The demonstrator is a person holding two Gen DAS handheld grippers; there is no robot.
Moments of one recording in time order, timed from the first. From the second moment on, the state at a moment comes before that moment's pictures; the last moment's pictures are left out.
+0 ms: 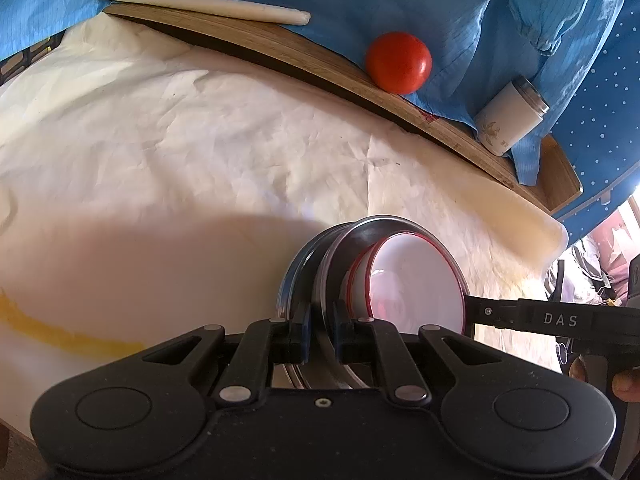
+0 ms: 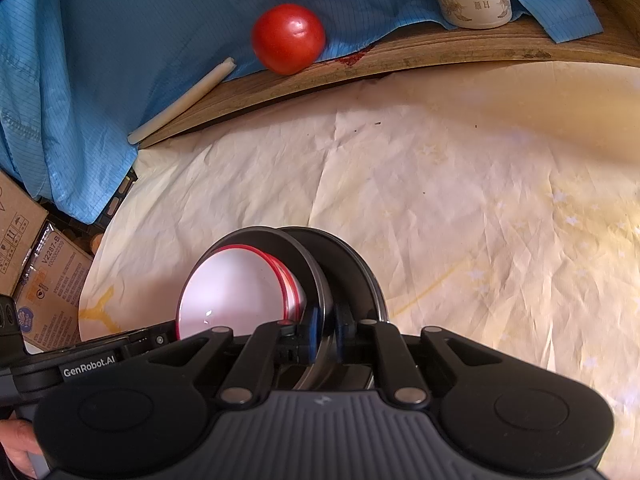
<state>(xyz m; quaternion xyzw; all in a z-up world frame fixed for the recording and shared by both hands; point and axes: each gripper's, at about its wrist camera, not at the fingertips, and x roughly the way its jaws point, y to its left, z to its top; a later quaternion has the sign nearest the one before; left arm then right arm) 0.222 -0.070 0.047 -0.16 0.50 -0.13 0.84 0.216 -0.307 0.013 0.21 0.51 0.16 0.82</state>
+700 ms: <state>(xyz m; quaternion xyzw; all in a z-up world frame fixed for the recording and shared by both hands) 0.219 -0.062 0.053 -0.18 0.49 -0.13 0.84 0.210 -0.301 0.031 0.18 0.48 0.15 0.85</state>
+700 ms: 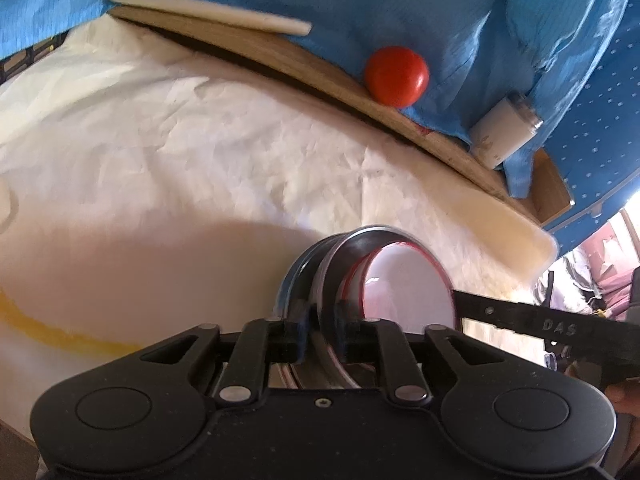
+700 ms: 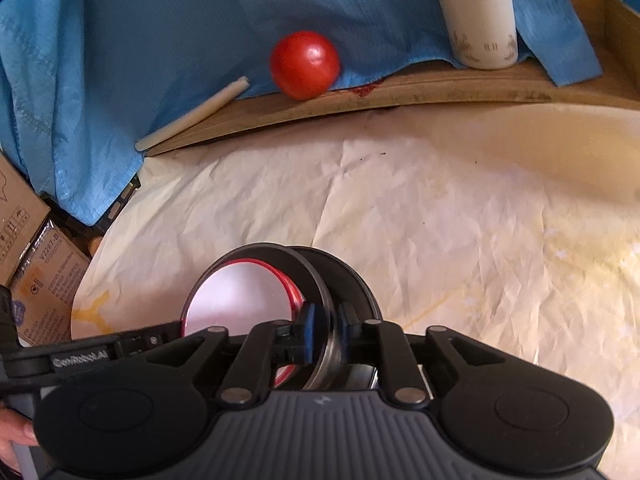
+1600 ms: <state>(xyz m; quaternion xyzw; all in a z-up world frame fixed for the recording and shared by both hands) 0.187 -0.056 0.087 -0.12 0.37 -0.12 0.91 0.165 -0.312 0.053 0.17 0.39 0.11 0.90</state>
